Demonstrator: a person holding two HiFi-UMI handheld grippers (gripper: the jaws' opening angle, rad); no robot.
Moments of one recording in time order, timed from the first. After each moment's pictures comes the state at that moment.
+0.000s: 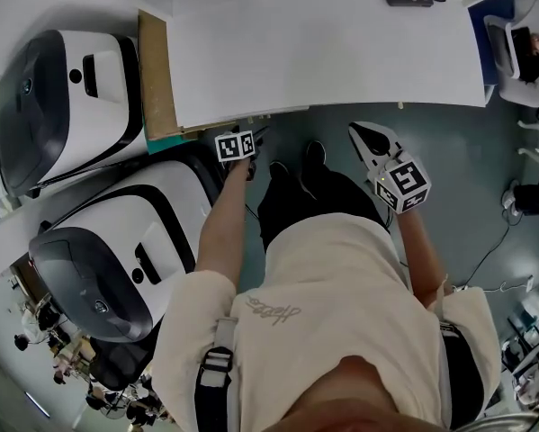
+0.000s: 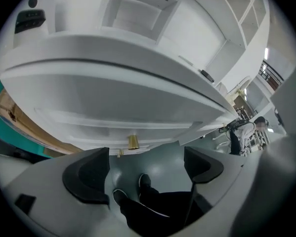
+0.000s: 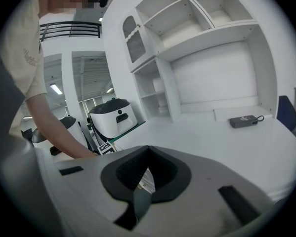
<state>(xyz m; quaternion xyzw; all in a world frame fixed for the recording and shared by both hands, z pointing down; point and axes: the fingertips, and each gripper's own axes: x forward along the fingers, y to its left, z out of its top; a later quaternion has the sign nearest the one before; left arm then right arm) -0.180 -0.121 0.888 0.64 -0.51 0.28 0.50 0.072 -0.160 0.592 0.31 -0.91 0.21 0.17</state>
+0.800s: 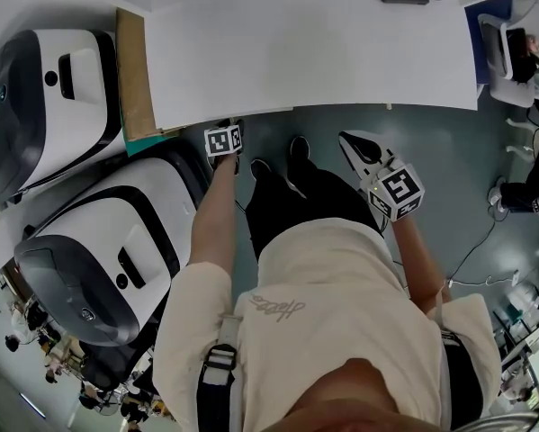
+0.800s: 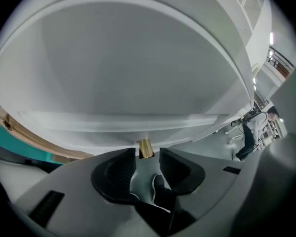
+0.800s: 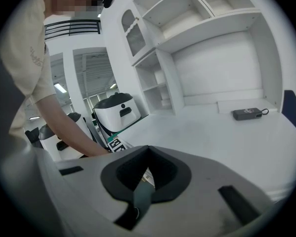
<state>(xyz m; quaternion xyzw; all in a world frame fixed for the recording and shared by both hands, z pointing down) -0.191 -0.140 0.926 0.61 -0.54 0.33 0.47 0.083 -0.157 0.615 0.27 -0.91 0.22 0.20</state>
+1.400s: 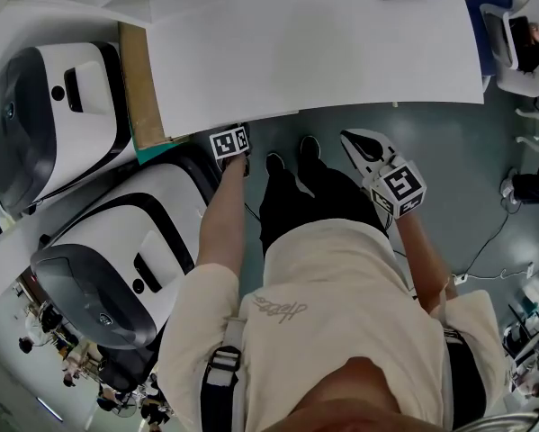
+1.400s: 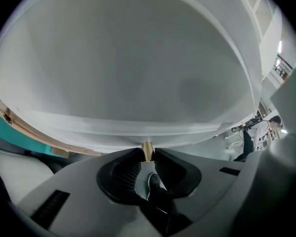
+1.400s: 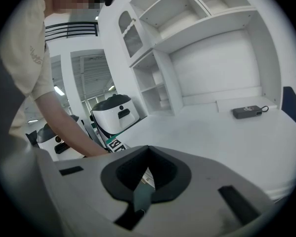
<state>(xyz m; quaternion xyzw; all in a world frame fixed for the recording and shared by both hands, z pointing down) -0.193 -0.142 0.928 0.59 -0.55 0.32 0.50 0.079 -0.164 0.619 0.28 -0.91 0.23 0.19</state>
